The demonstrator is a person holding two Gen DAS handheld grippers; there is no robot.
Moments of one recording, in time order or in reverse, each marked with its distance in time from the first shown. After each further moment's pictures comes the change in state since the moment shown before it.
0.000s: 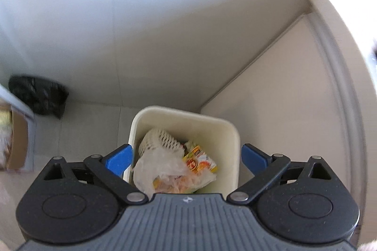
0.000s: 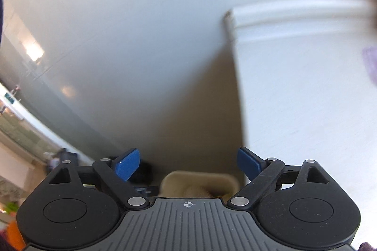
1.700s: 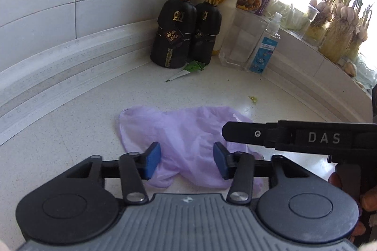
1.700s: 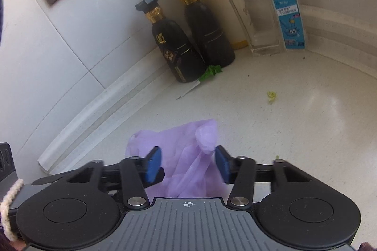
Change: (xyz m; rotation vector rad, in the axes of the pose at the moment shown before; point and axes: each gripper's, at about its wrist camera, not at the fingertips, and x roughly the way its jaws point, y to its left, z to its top) left arm 0.030 -0.404 0.051 0.784 -0.195 -0.449; right arm -0.071 -0.302 0.032 0.490 -0.335 -0.272
